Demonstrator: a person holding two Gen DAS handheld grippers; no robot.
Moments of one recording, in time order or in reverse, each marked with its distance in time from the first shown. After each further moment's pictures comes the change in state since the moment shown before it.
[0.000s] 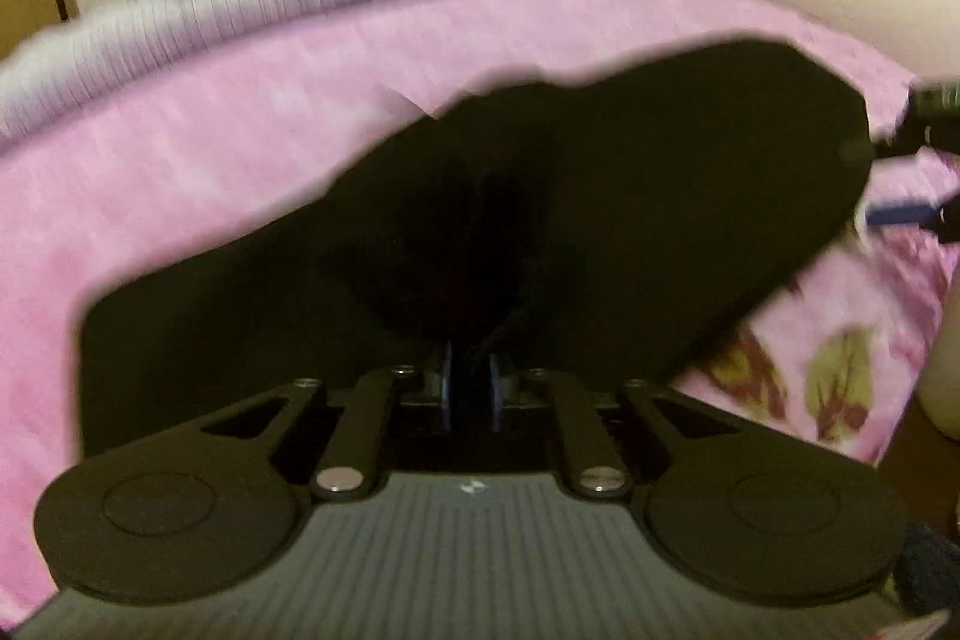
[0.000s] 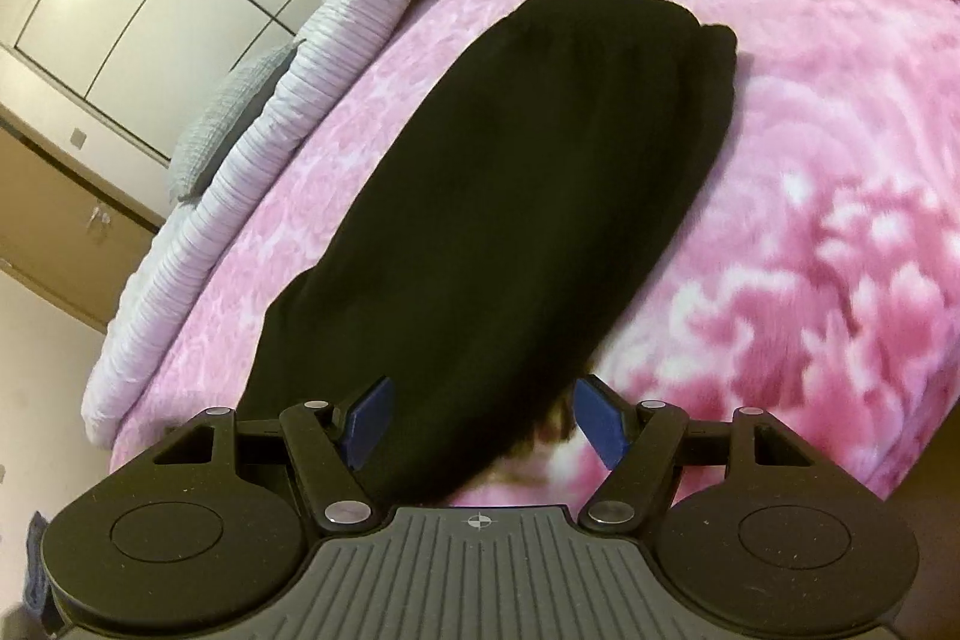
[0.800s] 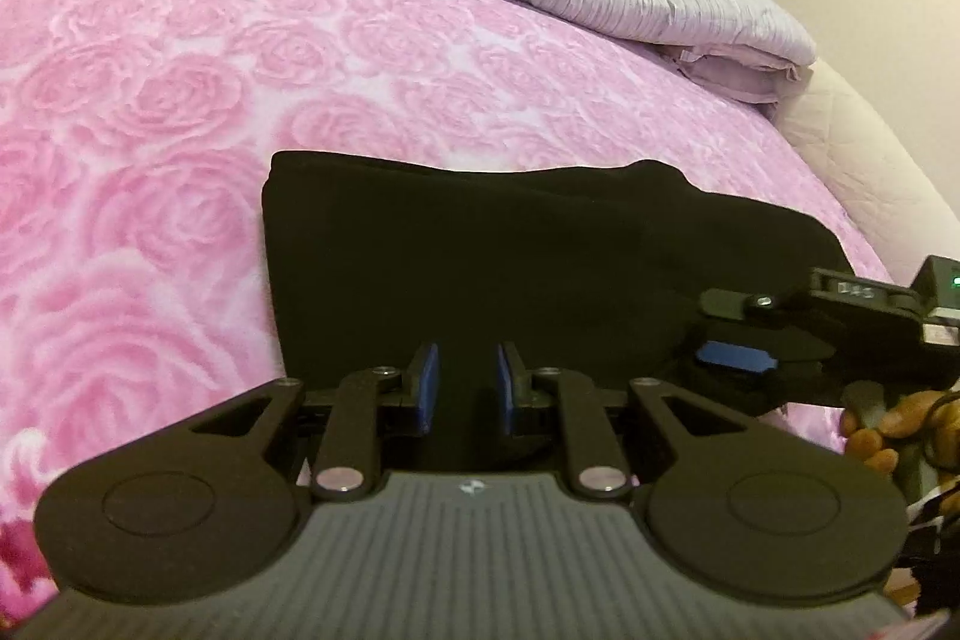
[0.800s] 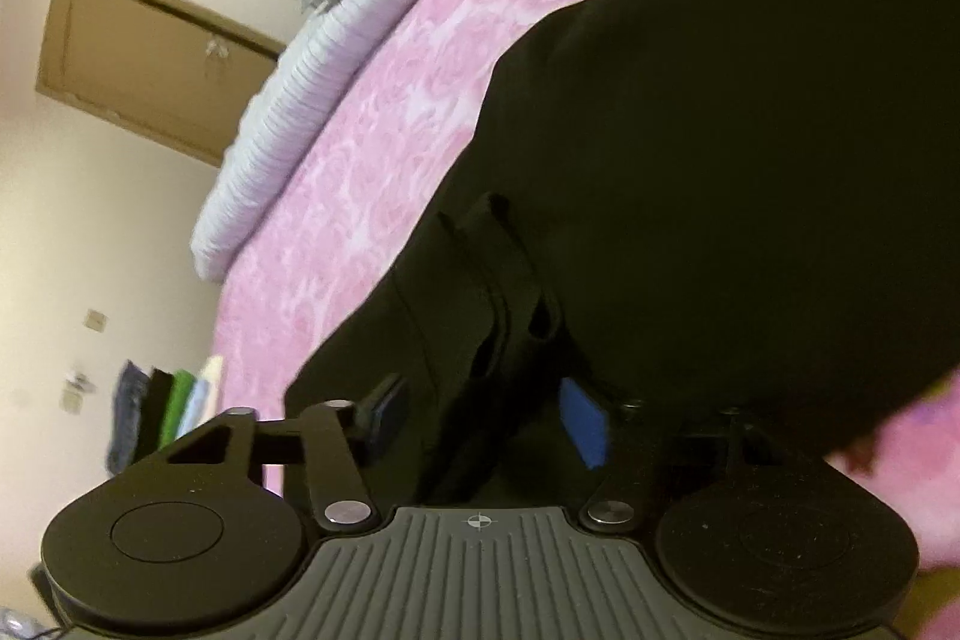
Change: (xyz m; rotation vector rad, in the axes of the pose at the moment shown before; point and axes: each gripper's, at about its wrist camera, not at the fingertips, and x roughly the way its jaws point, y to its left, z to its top) left arm -0.057 0.142 -0.024 -0.476 0.001 -0.117; right arm 0.129 0.124 -0.065 -0.109 0.343 0.253
